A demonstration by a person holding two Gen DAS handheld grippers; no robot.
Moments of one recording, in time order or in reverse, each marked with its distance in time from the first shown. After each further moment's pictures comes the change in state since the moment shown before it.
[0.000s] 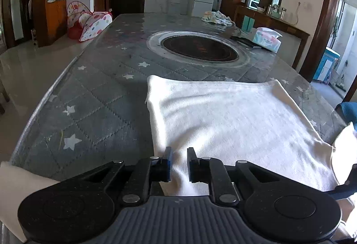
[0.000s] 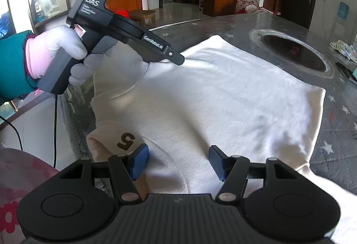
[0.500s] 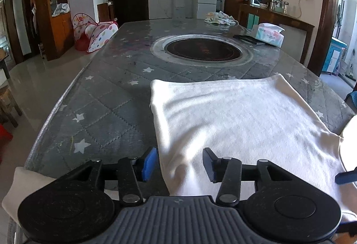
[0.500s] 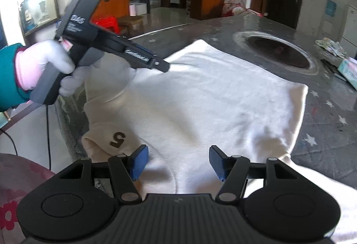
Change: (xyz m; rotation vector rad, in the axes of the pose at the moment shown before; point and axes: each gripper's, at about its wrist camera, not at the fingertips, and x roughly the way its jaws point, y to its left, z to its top) left arm -0.006 -0.014 -0.005 0.062 -0.022 0.080; right arm -0.015 -0.008 -0.006 0.055 -0.018 -0.057
